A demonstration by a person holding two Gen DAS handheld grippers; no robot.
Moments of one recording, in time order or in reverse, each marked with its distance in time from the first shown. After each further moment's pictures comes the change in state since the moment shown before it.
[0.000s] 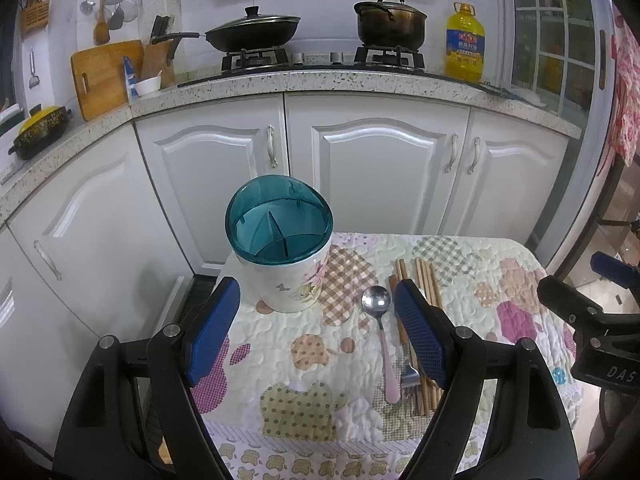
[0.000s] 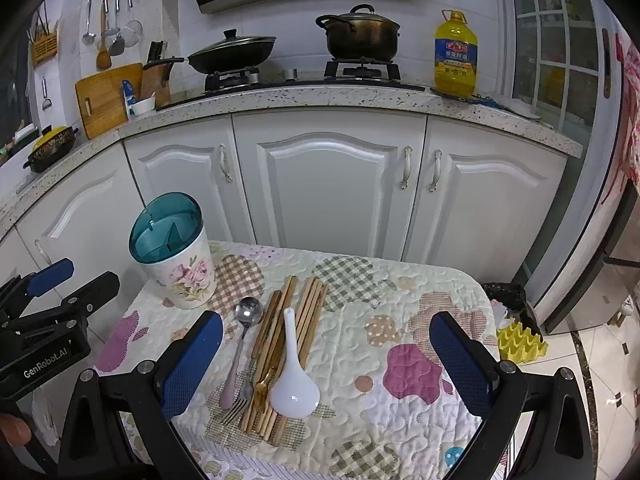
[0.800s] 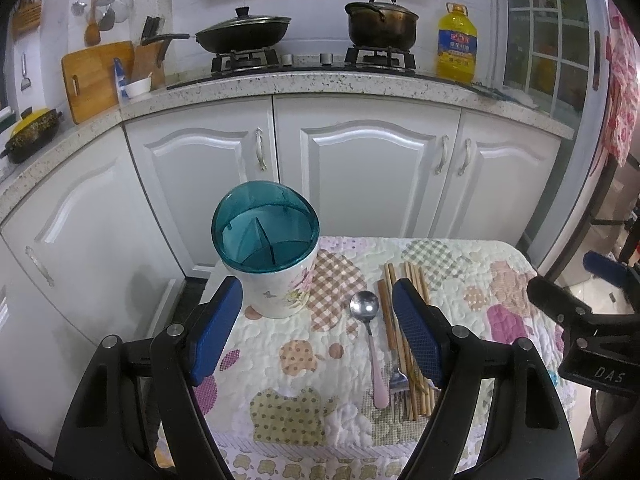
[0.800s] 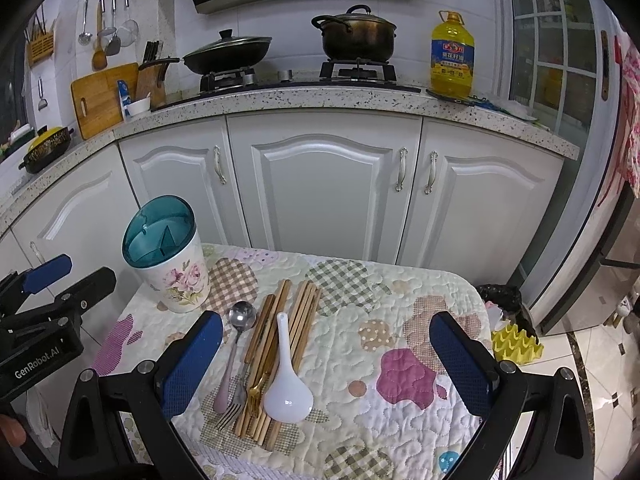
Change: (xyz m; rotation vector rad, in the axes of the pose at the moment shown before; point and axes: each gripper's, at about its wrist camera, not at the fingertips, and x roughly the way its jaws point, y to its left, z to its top) left arm 0.002 -0.006 0.007 0.007 0.007 -0.033; right arm 0.003 -0.004 0.005 -0.002 -0.001 -0.022
